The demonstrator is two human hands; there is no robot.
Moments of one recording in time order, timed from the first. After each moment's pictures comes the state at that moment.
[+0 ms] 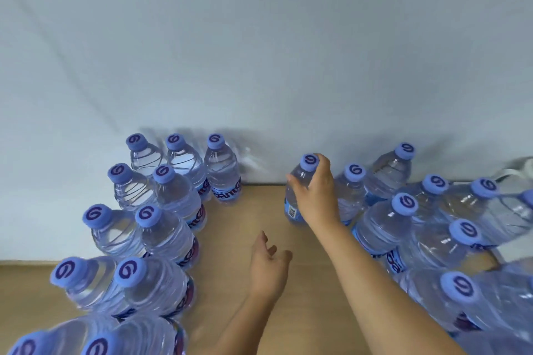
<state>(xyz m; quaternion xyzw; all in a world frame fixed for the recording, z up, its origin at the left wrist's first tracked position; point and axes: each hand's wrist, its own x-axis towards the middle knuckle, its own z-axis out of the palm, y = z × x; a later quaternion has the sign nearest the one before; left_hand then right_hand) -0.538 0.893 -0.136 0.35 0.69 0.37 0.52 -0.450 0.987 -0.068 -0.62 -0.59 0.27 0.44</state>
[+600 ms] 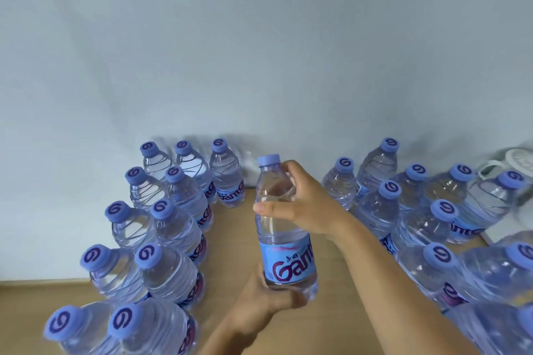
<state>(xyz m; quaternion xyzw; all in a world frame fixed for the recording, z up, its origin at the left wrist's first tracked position) -0.569 0.823 -0.053 0.52 0.38 0.37 0.67 -0.448 0.921 0.010 -0.48 -0.67 0.49 0.29</state>
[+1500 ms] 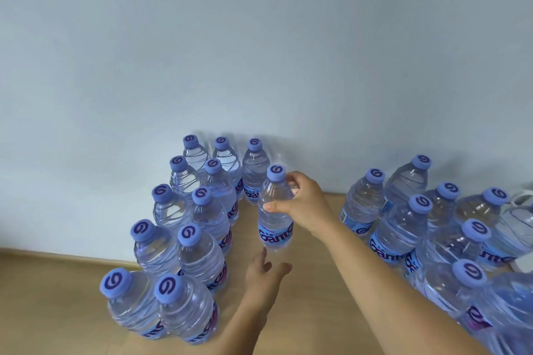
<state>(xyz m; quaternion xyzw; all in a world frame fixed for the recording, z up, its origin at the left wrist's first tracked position) -0.587 0.830 -0.104 0.30 0.67 0.41 0.54 -0.501 0.943 -0.033 -0.53 -0.64 0.45 0.33</state>
